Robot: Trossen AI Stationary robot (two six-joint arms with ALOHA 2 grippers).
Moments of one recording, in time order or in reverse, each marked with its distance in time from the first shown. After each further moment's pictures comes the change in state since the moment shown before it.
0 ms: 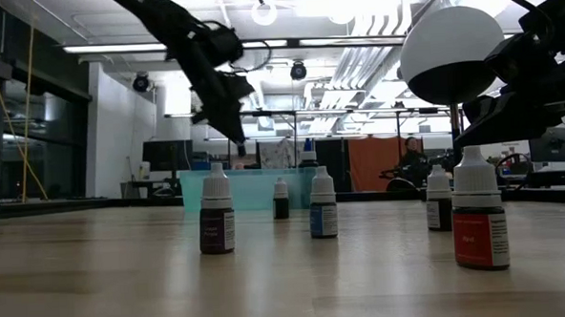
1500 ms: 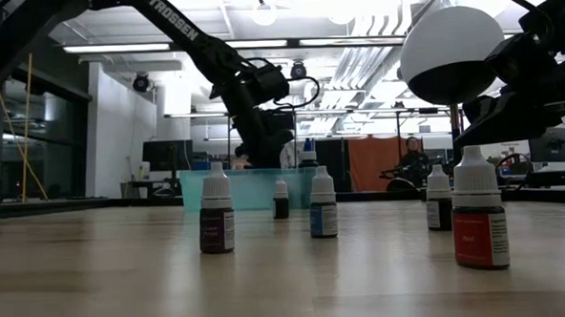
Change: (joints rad) left arm -0.108 0.355 0.193 0.072 -0.036 0.141; right arm 0.000 0.000 0.000 0.000 0.000 0.000
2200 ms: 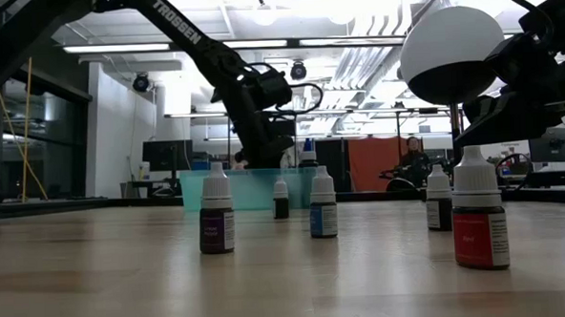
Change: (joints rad) left arm -0.013 0.025 0.000 -0.023 0.010 -0.017; right arm 0.000 0.000 0.000 0.000 0.000 0.000
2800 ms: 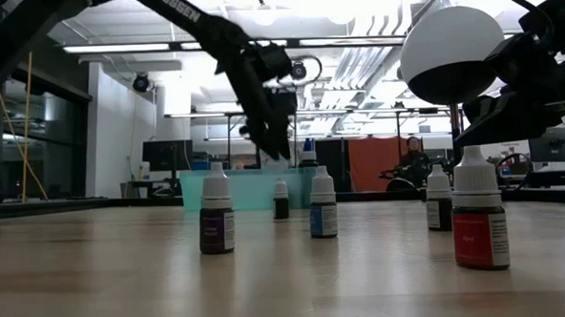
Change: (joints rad) left arm 0.017 -0.039 0.187 -0.186 0.017 0.019; right arm 0.000 0.000 0.000 0.000 0.000 0.000
